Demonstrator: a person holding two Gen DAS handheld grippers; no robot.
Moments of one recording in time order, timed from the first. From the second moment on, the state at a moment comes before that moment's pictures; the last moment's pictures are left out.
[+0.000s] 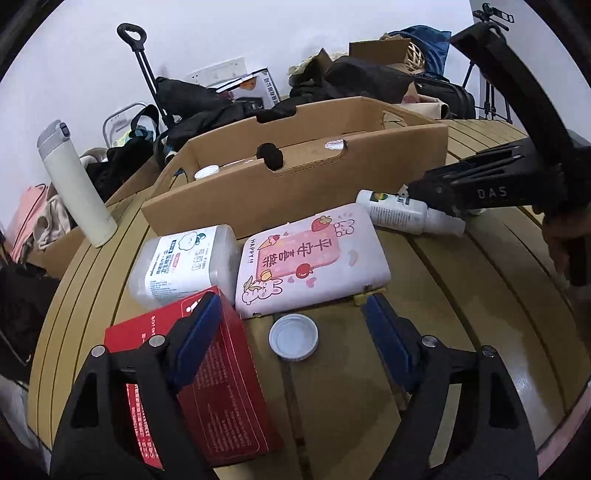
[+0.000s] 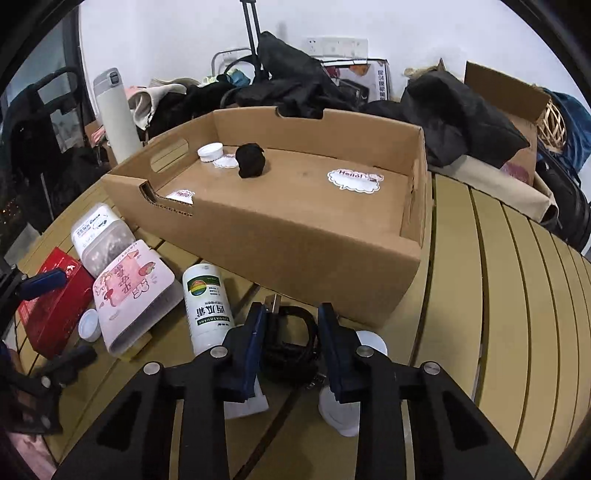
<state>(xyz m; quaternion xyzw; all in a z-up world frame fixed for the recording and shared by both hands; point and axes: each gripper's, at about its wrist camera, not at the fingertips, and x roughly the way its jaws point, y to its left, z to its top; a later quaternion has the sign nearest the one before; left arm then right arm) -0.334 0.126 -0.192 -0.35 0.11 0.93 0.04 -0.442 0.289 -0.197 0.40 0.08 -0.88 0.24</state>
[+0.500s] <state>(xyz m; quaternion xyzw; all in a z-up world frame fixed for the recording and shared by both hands) -0.347 0.091 -0.187 -0.43 -0.06 0.88 0.18 -0.428 0.291 -0.194 0.43 0.05 -0.87 0.25</state>
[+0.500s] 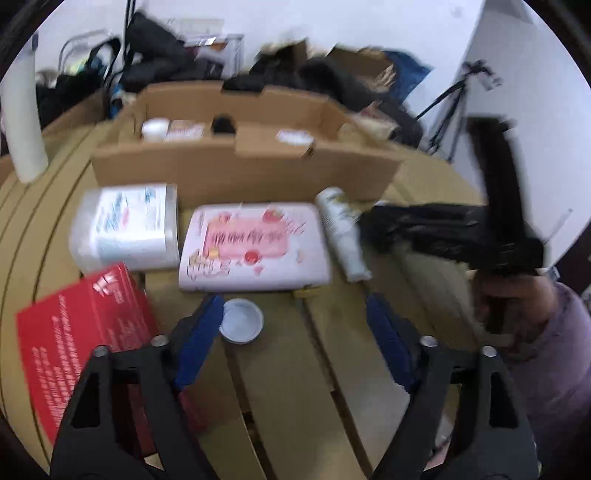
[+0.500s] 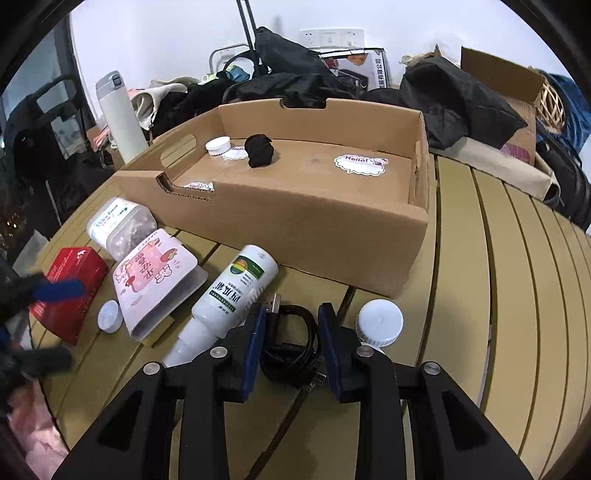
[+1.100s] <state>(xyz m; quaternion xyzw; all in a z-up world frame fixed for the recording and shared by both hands) -0.321 0.091 -0.178 -0.45 -0.09 0.87 0.20 -0.384 0.303 -0.149 0.41 0.04 -0.88 0.23</state>
